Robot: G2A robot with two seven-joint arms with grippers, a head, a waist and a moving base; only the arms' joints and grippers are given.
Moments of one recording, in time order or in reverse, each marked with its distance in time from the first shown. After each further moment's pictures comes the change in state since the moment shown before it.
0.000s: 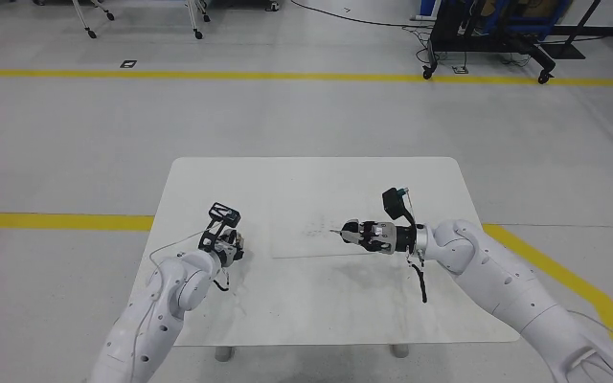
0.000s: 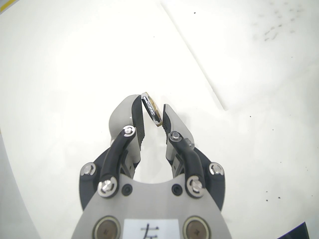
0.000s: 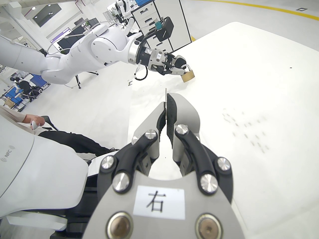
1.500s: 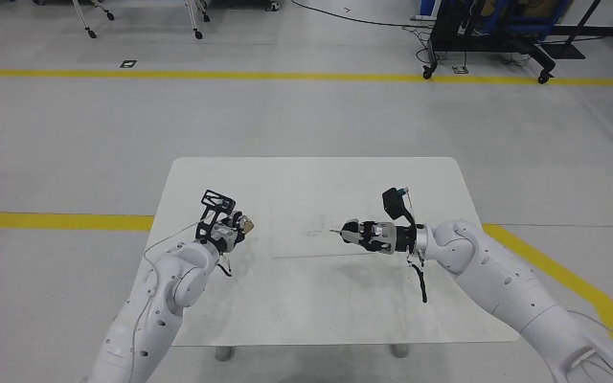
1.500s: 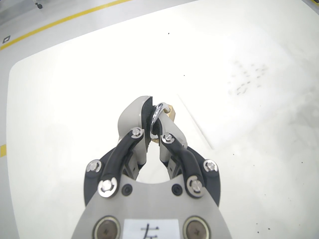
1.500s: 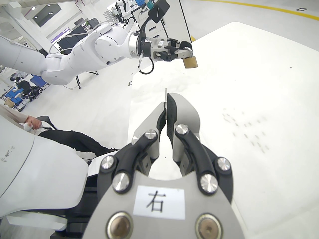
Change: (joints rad) left arm -0.004 -0.021 -0.038 0.034 -0.028 -0.054 0.259; right arm 0.000 0.000 0.000 0.000 0.000 0.000 0.000
